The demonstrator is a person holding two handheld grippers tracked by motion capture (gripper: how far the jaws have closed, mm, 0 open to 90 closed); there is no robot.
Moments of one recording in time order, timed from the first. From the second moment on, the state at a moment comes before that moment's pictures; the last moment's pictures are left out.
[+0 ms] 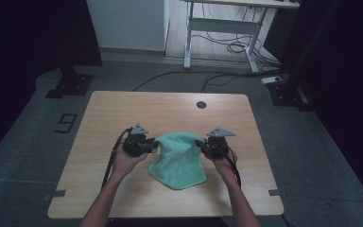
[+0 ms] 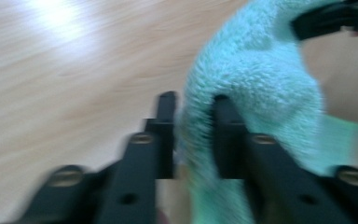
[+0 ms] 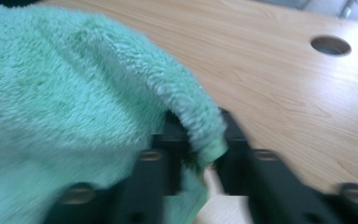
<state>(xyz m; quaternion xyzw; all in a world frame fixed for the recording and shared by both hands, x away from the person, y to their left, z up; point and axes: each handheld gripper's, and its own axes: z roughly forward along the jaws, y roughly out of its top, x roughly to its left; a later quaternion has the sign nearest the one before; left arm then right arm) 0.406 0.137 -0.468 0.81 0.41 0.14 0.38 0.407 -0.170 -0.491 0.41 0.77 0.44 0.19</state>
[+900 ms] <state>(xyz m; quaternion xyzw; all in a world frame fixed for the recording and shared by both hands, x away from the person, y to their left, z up) 0.337 0.132 -0.523 0.83 0.39 0.11 0.38 0.332 -0.163 -0.537 0.40 0.80 0.41 0.16</state>
